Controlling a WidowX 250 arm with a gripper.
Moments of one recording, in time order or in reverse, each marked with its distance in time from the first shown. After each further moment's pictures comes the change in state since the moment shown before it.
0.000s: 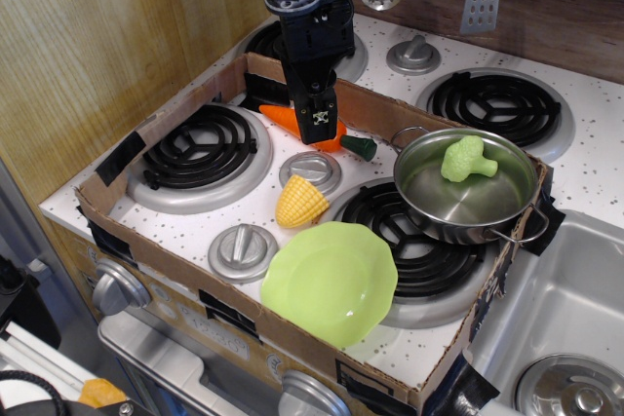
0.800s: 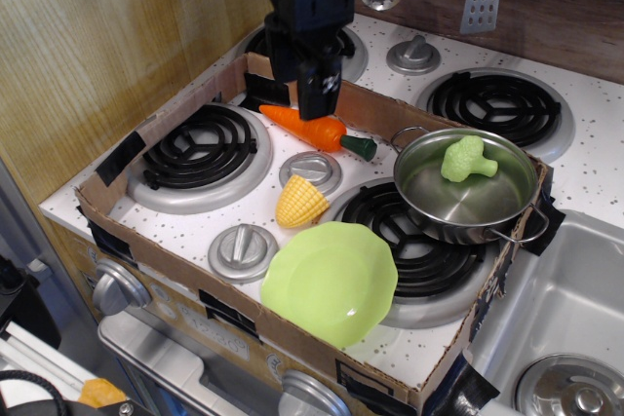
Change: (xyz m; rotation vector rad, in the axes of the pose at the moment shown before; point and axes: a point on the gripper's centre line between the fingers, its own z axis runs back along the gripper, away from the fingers) arm 0.004 0.000 0.021 -0.060 0.136 0.223
